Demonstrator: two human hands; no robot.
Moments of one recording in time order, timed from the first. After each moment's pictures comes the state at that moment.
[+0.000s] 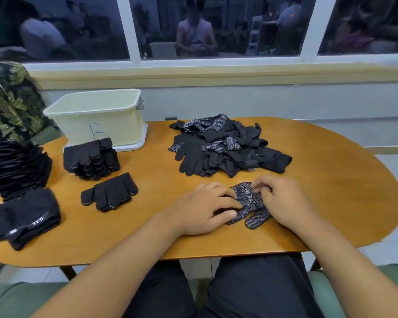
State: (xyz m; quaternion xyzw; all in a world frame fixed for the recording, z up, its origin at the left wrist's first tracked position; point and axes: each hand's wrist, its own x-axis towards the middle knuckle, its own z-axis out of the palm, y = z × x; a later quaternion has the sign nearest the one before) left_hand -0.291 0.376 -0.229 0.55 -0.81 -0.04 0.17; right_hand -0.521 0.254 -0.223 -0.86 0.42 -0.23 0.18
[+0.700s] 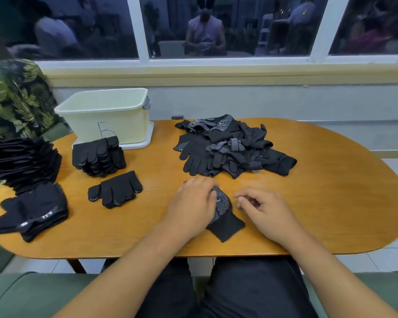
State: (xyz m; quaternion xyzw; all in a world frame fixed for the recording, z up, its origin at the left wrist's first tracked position) left_hand -0.304 0.400 -0.219 0.74 -0.62 0.01 0.27; right_hand -0.503 0.290 -0.234 -0.86 0.30 -0.28 0.31
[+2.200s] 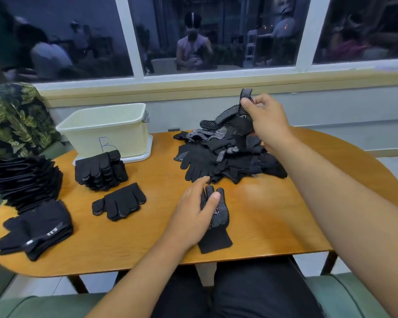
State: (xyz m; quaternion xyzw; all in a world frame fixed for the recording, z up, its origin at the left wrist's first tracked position) left_hand -0.294 0.417 -0.228 0.71 -0.55 -0.16 0.41; right_hand -0.418 0.195 -0.087 -0.66 0.36 -0.49 0.43
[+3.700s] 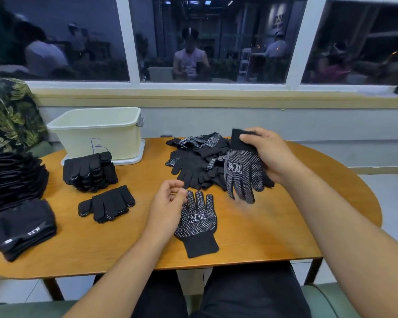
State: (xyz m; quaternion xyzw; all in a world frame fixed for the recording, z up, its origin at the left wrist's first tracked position) left_hand -0.272 0.405 -0.229 0.65 -0.37 -0.21 0.63; right_hand -0.462 0.230 -0.100 -0.61 0.31 -0.39 0.62
